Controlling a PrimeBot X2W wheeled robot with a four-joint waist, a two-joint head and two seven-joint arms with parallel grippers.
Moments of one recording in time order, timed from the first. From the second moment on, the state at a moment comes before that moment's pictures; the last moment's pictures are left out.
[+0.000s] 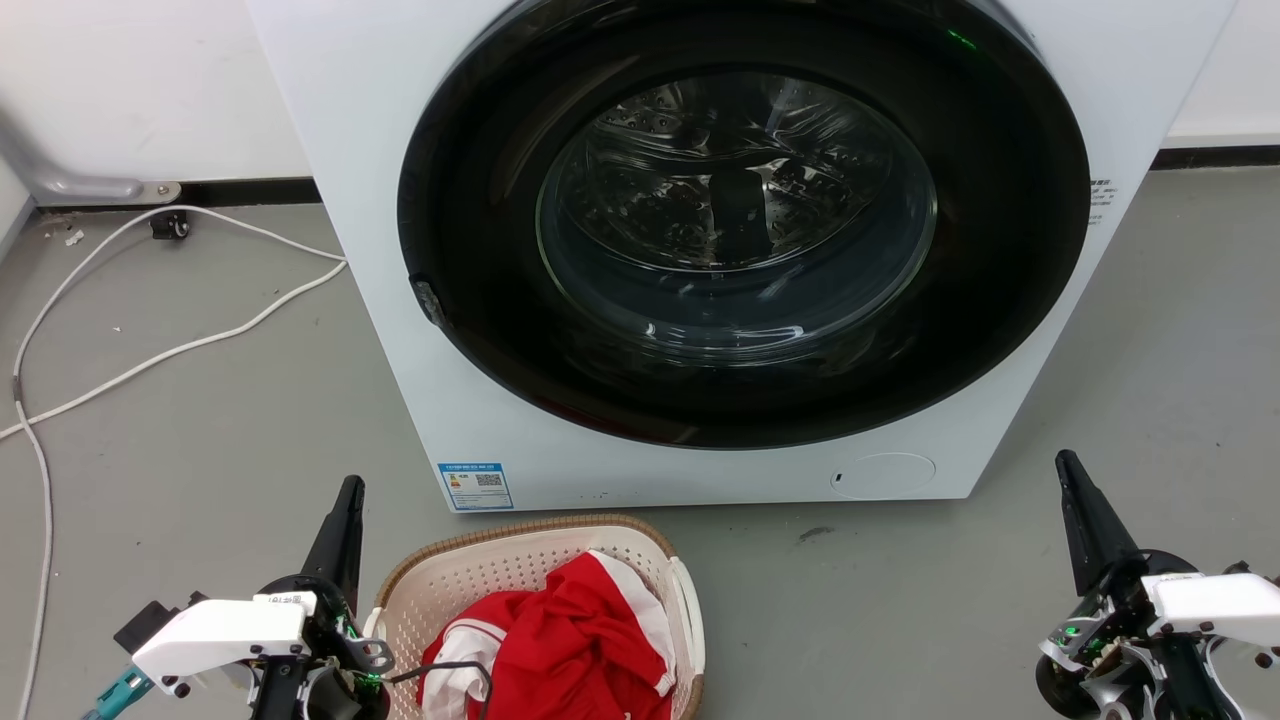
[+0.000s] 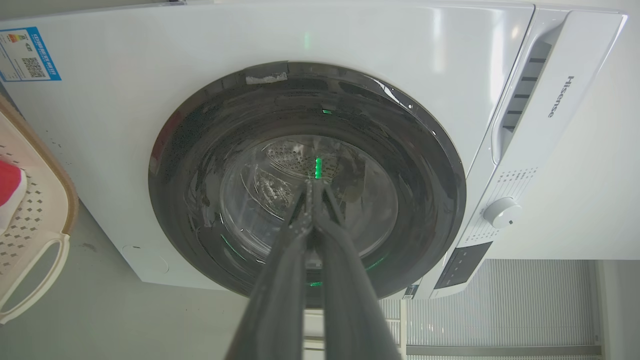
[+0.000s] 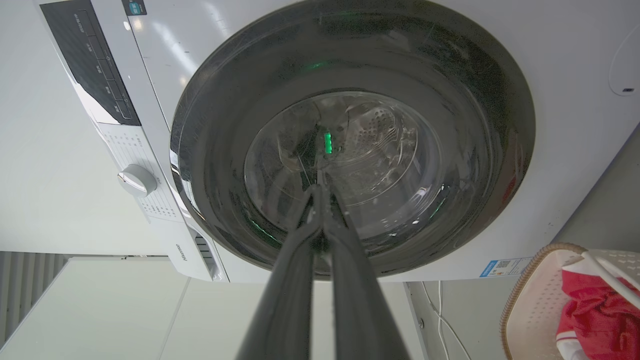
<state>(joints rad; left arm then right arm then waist) -0.10 0.05 0.11 0.25 -1.61 -0.13 0.11 -0.10 -0.05 -0.11 0.24 1.61 0.13 0.12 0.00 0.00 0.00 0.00</state>
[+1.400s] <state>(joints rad) -0.06 0.04 0.08 0.20 -1.28 -0.09 0.02 -0.04 -0.05 -0.10 0.18 1.23 0.13 0.02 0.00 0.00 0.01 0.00</state>
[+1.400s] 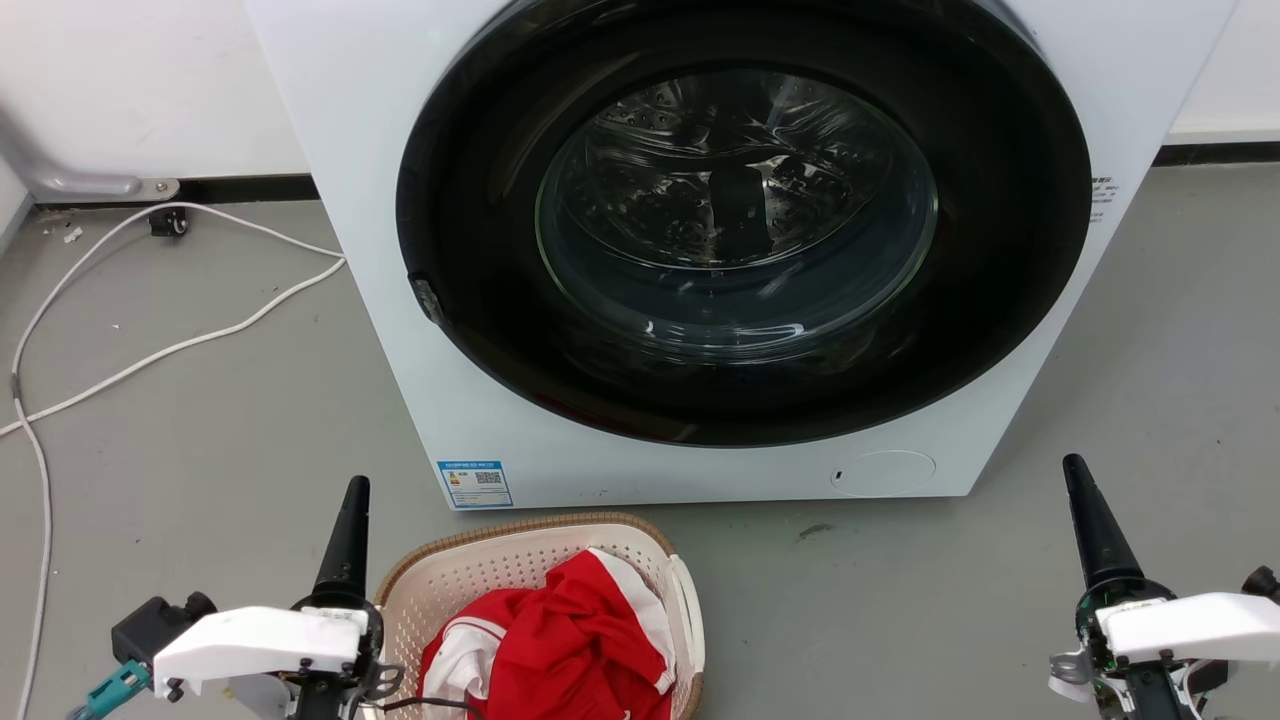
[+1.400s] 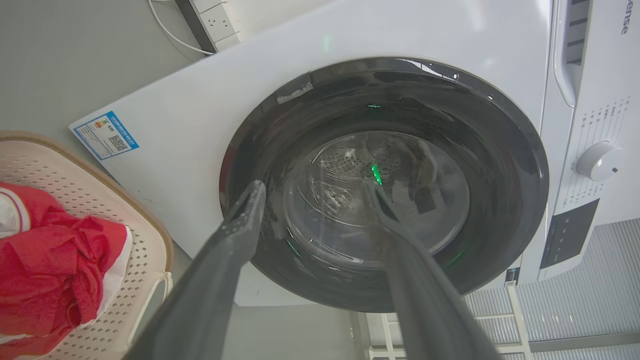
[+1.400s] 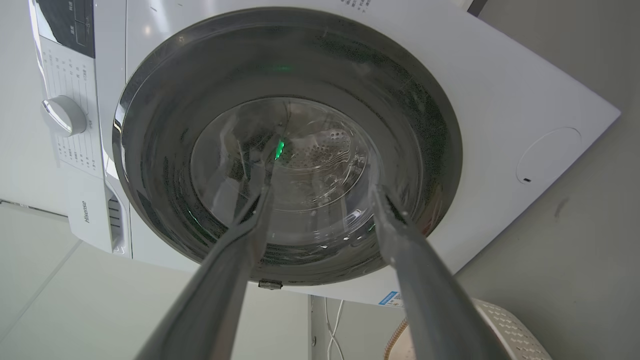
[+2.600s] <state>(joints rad) -0.05 0.05 -0.02 0.14 -0.68 -0.01 -0.11 0.01 -0.05 -0.05 0.06 0.57 0.13 -0.11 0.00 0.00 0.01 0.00</state>
